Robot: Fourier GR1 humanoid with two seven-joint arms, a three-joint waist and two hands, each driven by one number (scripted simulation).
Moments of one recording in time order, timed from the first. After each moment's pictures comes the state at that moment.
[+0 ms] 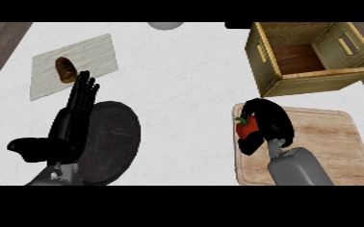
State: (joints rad) left arm -0.02 0.08 -0.05 -1.70 0.05 0.14 0.03; right arm -0.24 -0.20 0.32 -1.48 0.77 0.16 0.68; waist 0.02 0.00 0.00
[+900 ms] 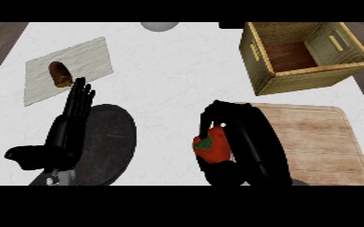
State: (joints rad) left arm 0.03 0.08 -0.04 -1.71 0.04 0.14 0.01; right arm -0.26 -0.09 0.52 -1.98 0.81 0.11 0.54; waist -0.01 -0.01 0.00
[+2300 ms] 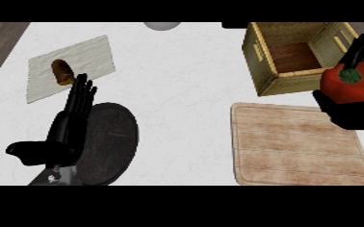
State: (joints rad) left arm 0.00 0.07 -0.03 -1.70 0.03 0.12 0.02; right arm -0.50 -0.32 -0.19 -2.07 0.53 0.50 0.65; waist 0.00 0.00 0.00
